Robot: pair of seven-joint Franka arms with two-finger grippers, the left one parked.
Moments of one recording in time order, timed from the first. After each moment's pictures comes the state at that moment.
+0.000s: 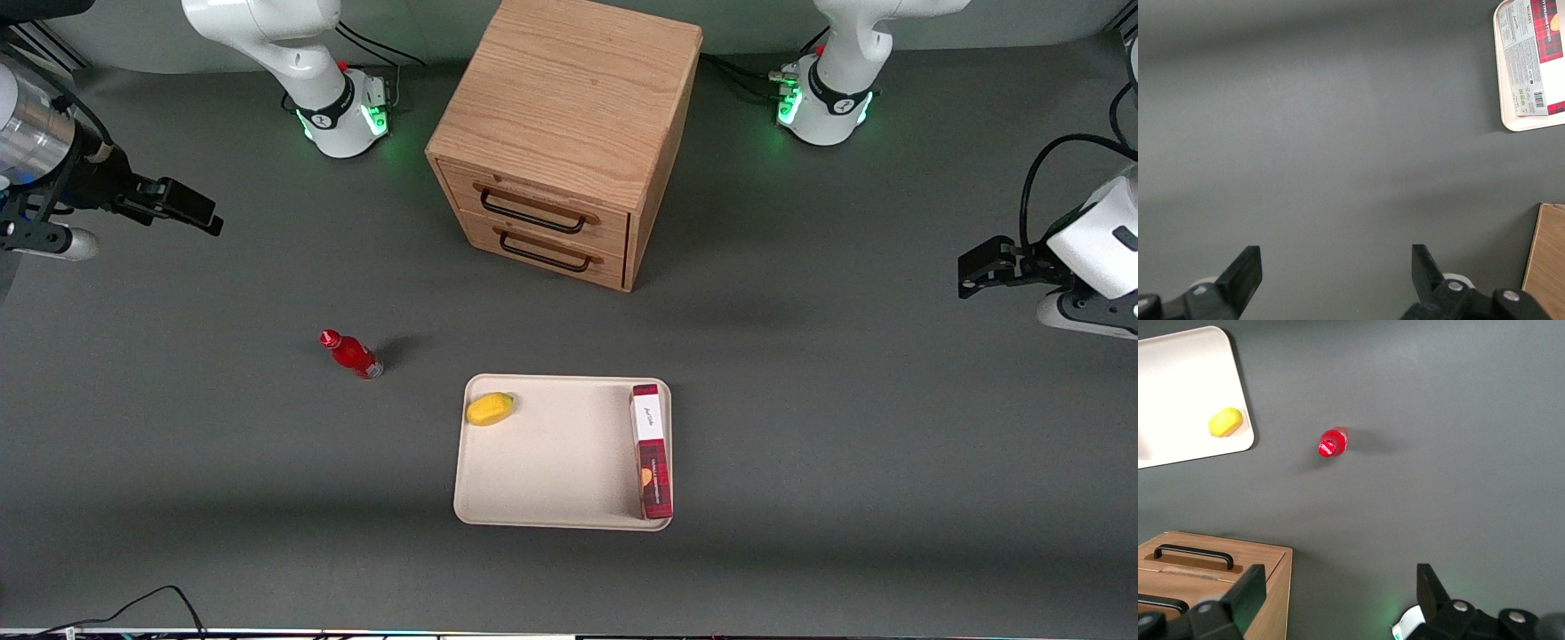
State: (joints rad) arm 0.05 -0.04 0.05 -1.58 0.06 1.43 0.33
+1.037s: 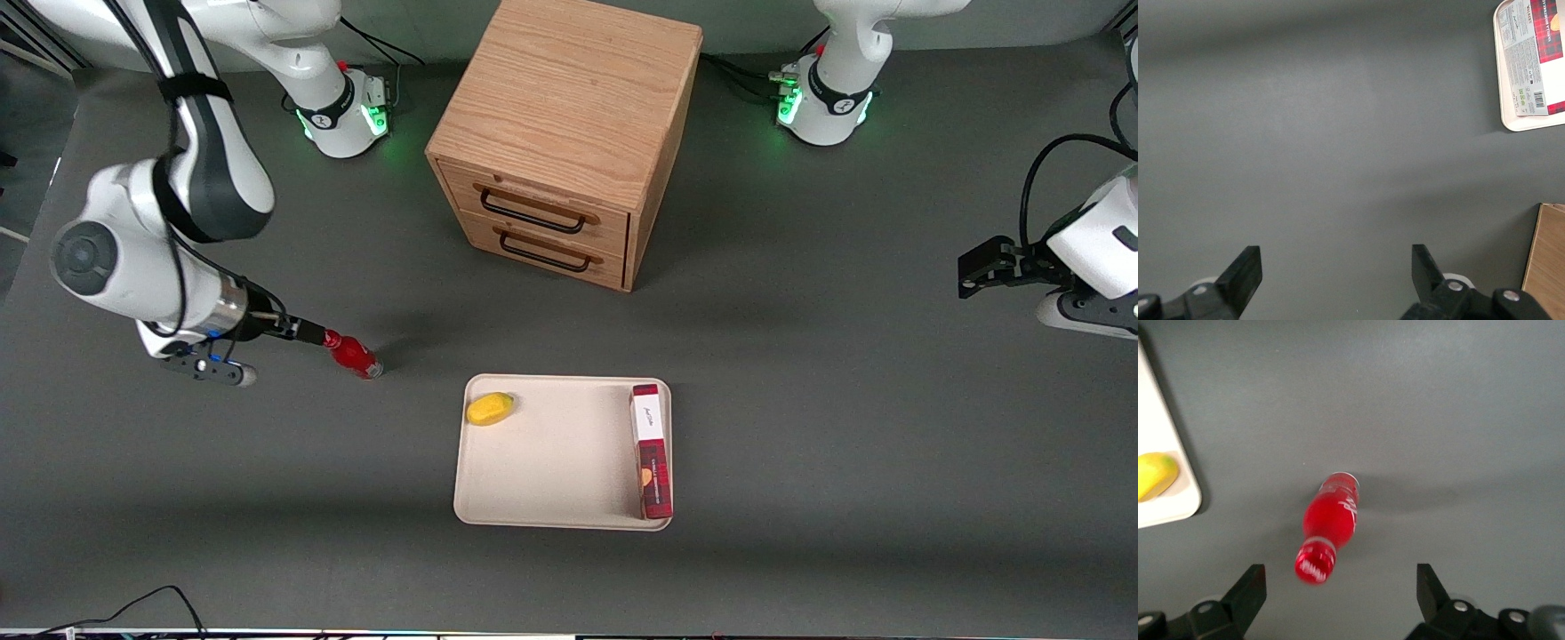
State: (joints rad) arm 0.06 0.19 0.07 -1.99 0.06 2.09 0.39
